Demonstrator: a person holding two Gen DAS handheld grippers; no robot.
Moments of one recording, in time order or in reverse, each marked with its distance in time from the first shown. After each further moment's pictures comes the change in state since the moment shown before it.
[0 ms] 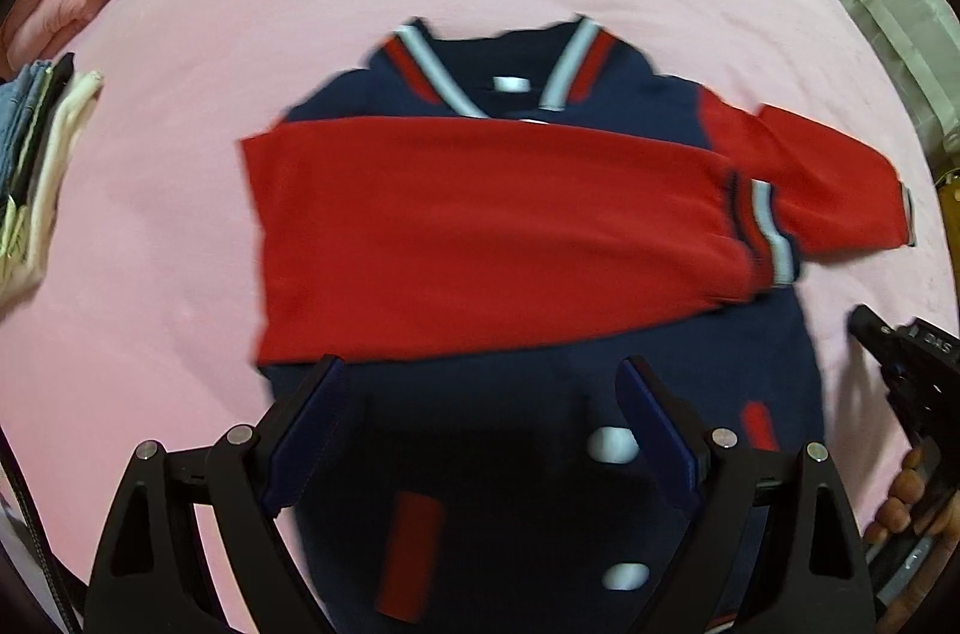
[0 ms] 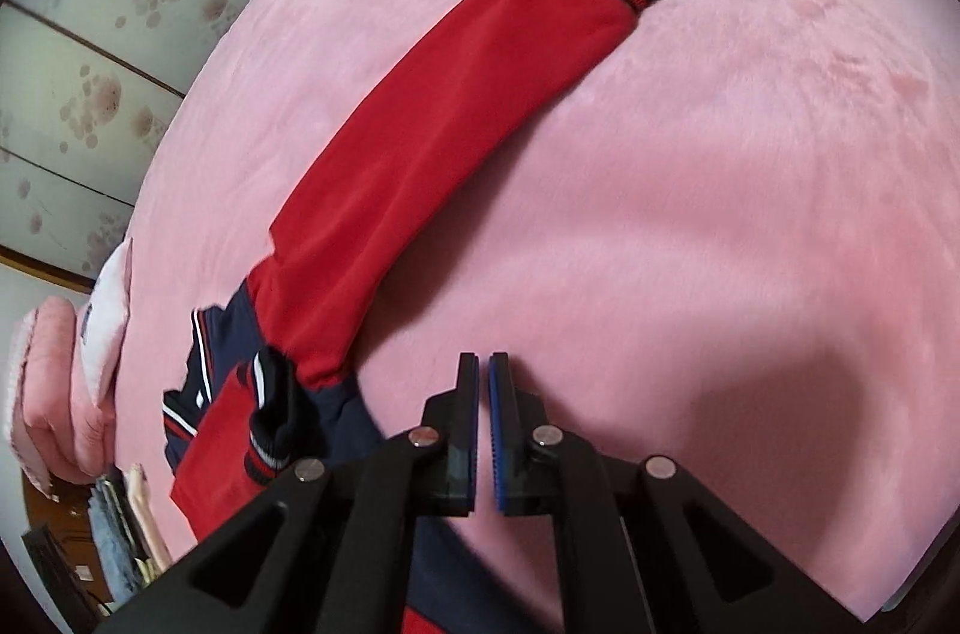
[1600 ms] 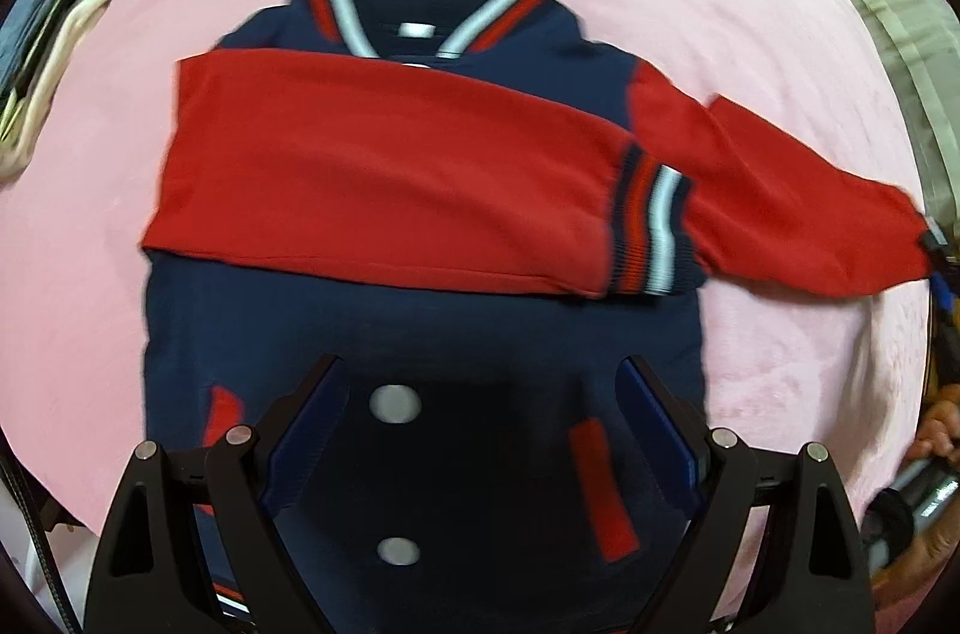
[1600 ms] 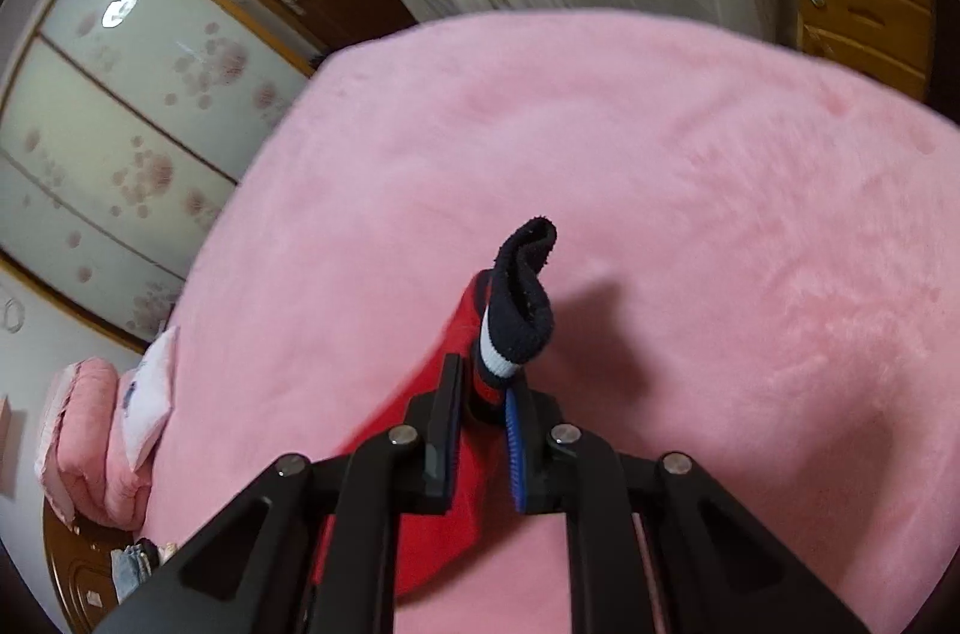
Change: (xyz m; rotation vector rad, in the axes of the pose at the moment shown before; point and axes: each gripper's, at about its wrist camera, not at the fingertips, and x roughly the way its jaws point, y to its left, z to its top) left arm -0.001 -0.104 -0.028 -0.226 0.074 -0.005; right arm -0.044 -0.006 0.125 -0.079 -0.273 0.160
